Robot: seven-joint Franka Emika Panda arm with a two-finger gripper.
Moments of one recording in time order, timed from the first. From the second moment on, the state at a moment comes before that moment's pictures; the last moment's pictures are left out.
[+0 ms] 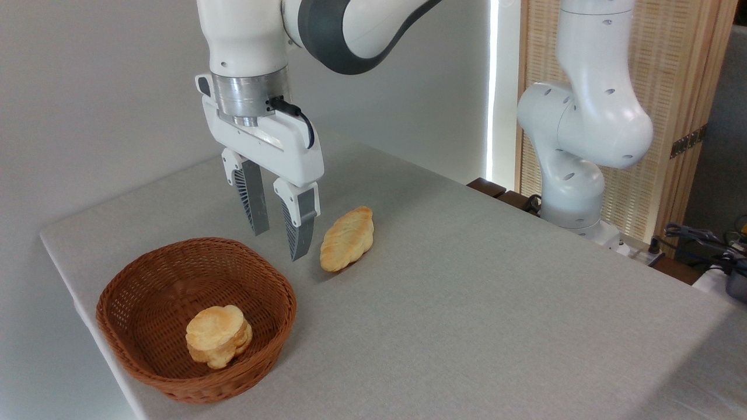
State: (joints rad) arm -0.14 -0.04 -0.02 -1.88 -0.06 1.93 0.55
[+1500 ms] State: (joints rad) arm -0.14 0.15 -0.02 -1.82 -0.09 2.17 0.54
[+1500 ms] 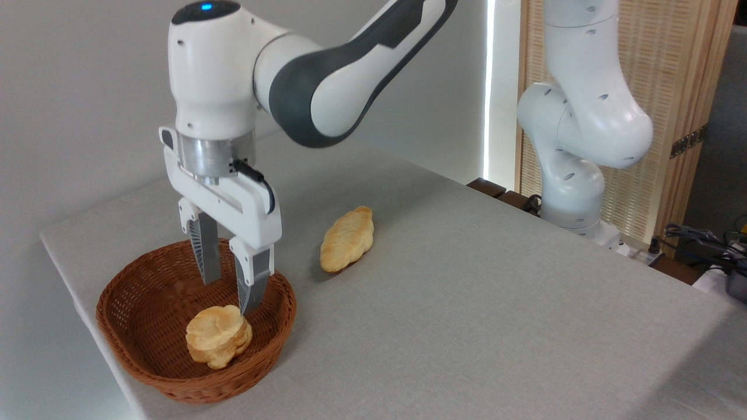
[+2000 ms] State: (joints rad) arm -0.14 0.23 -0.01 -1.79 -0.09 2.26 0.54
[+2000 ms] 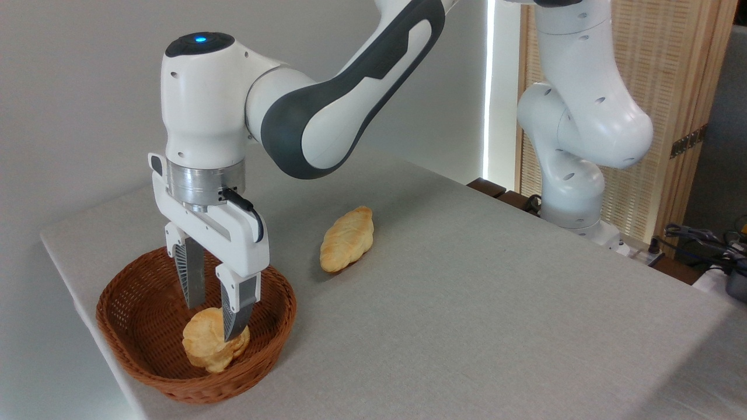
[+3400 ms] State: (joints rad) arm -0.15 0.26 -0.02 -1.78 0.03 2.26 0.54
